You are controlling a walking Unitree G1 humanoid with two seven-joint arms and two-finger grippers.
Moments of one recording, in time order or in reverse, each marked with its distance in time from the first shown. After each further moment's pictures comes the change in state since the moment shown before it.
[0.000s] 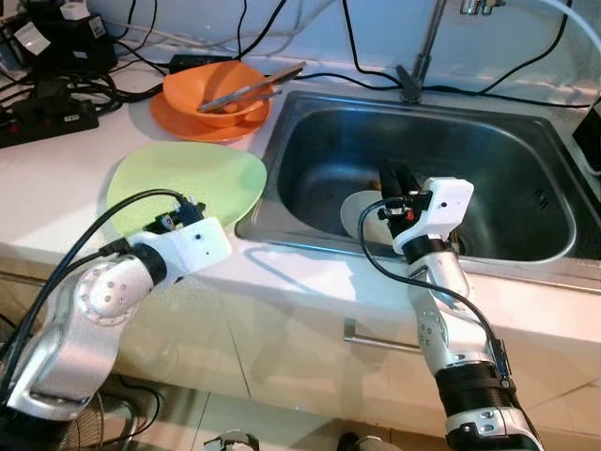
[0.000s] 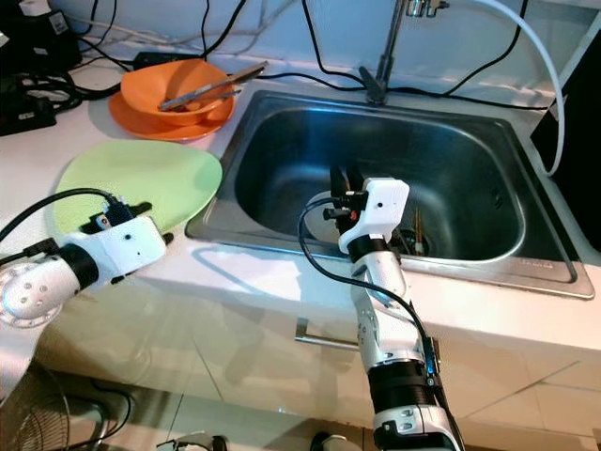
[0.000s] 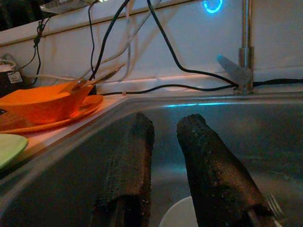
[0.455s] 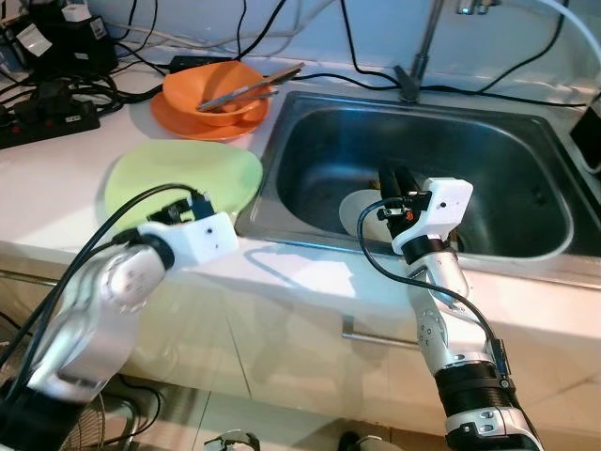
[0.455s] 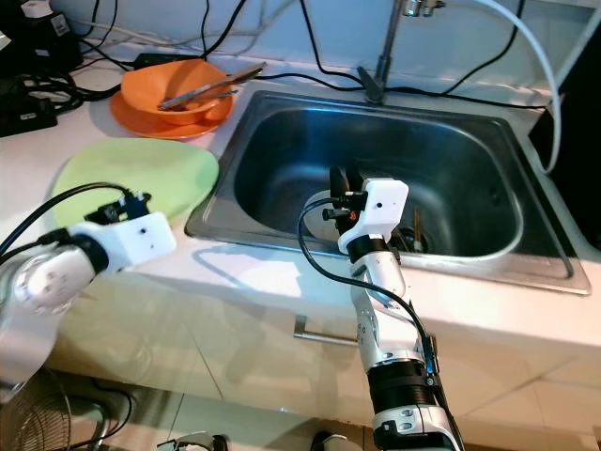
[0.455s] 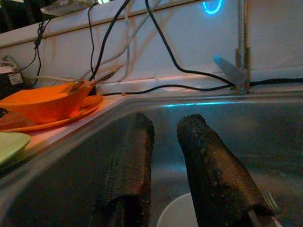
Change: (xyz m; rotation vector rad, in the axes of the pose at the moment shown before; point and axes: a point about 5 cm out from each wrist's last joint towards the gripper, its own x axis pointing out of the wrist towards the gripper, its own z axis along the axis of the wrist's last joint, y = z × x) left arm 0.016 0.006 -0.001 0.104 0.100 0.051; right arm 0.000 0.000 -0.001 0.001 0.002 -0.001
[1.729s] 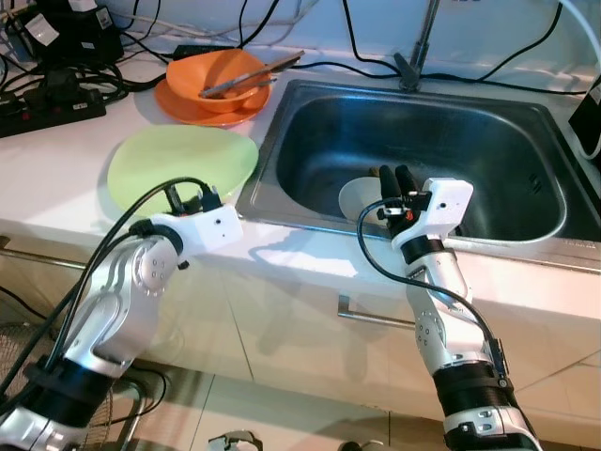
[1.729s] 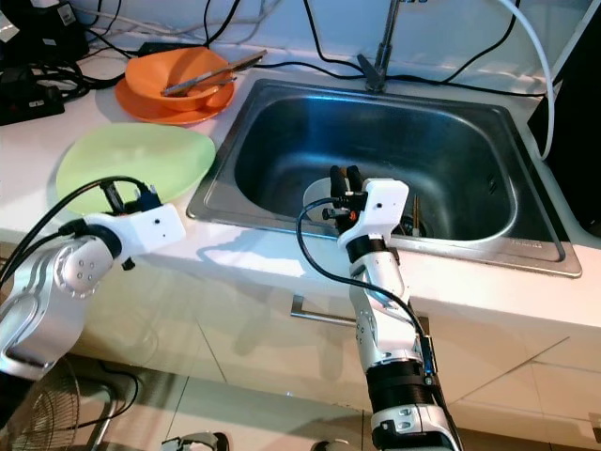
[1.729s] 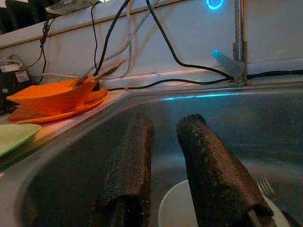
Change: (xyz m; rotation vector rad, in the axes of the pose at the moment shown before) left arm 0.023 0.001 -0.003 0.058 0.093 0.061; right arm 0.000 0.000 -0.001 0.002 -0.010 -0.012
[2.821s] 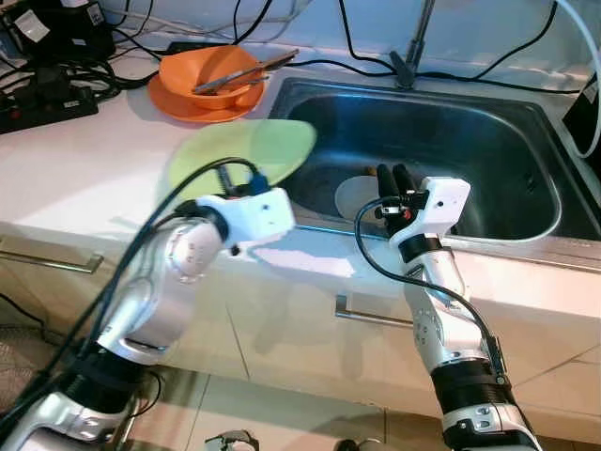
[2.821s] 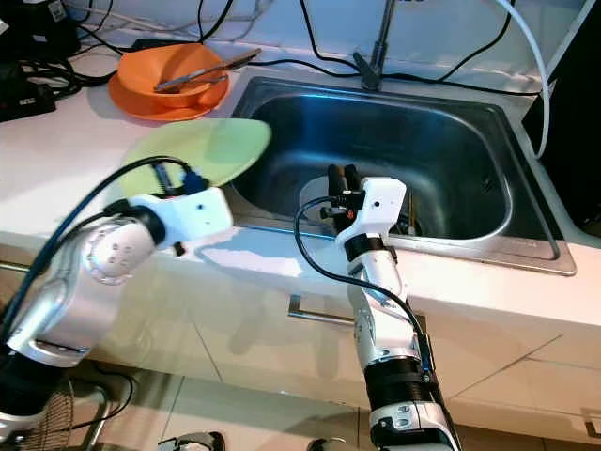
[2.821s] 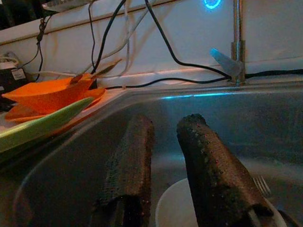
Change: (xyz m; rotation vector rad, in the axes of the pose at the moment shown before) left arm -0.005 0.011 0.072 -0.052 -0.318 -0.023; right arm 0.002 0.002 -0.001 0.003 0.001 0.007
